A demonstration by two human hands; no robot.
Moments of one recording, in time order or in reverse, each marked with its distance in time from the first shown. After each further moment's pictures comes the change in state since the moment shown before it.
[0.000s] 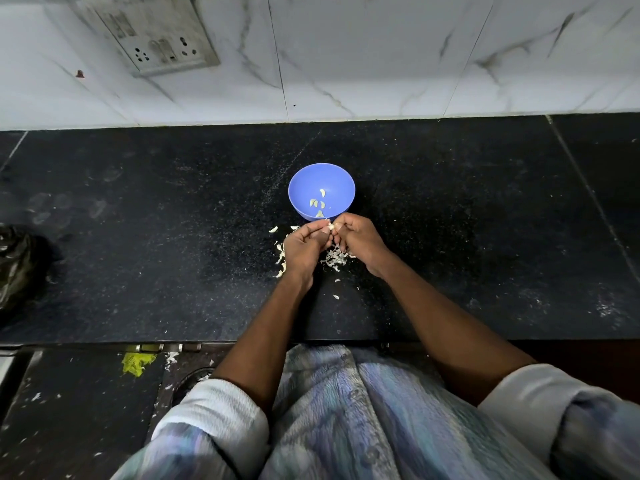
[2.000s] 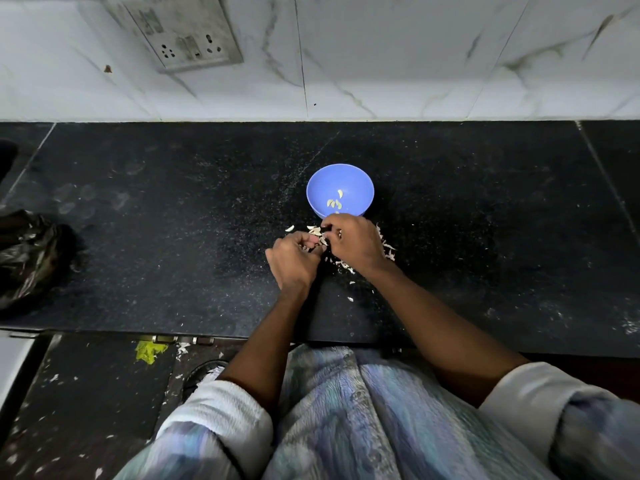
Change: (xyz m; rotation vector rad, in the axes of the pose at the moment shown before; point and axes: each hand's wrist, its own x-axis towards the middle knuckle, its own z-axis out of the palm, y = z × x) left_hand 0.001 -0.001 -0.052 0.999 0.373 0.368; right_hand 0.002 -0.025 0.038 -0.658 0.151 -0.373
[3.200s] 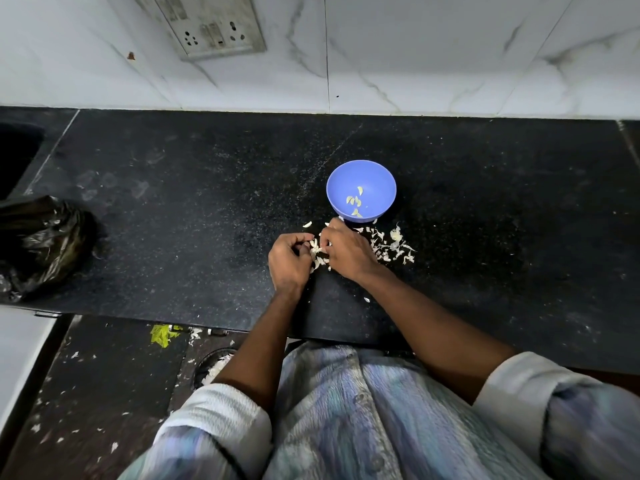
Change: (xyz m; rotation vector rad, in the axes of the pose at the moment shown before) left_hand 0.008 -0.041 -0.021 -0.216 0.022 -0.035; right_hand 0.003 -0.017 0.041 -0.148 -0.287 -0.076
